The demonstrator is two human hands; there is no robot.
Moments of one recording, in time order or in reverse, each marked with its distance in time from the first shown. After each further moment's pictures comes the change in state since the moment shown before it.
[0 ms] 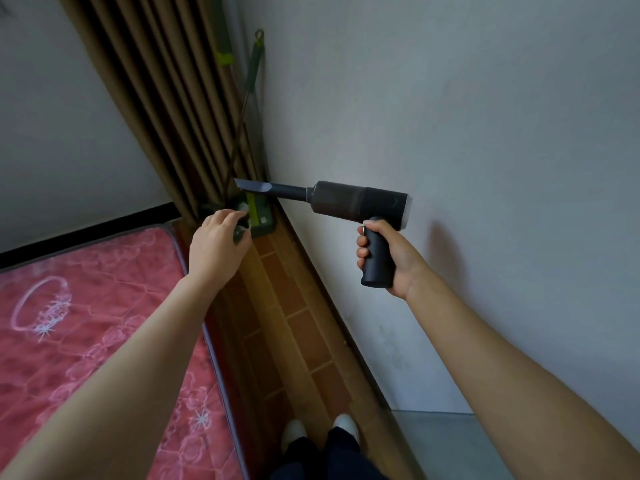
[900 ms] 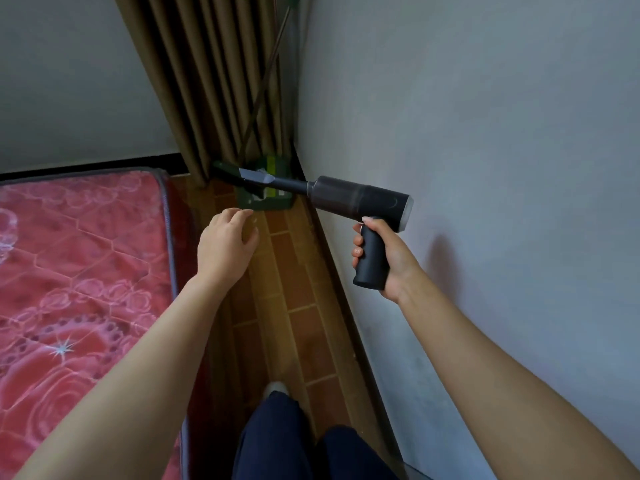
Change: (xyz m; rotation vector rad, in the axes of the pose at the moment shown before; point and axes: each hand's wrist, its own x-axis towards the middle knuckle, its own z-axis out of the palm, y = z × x) left_hand 0.030 -0.097 0.195 -0.045 0.061 -0.177; right_hand 0.205 0.108 -0.044 -0.089 -0.073 0.056
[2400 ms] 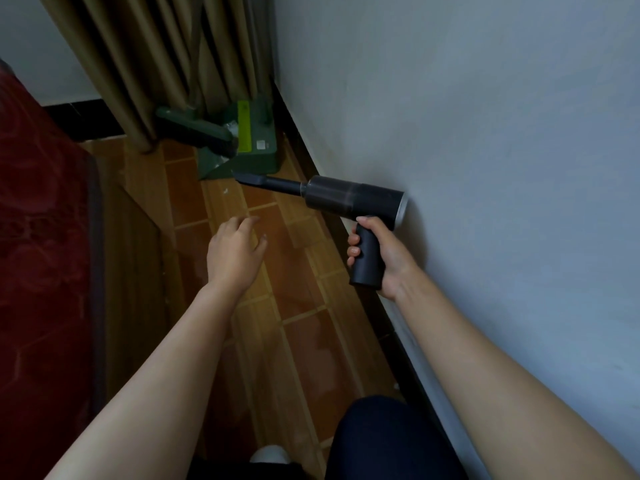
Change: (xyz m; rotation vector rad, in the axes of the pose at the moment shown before) left_hand 0.068 -0.144 0.355 0.009 -0.062 -0.014; right_hand 0.293 0.202 -0.138 0.079 0.012 0.008
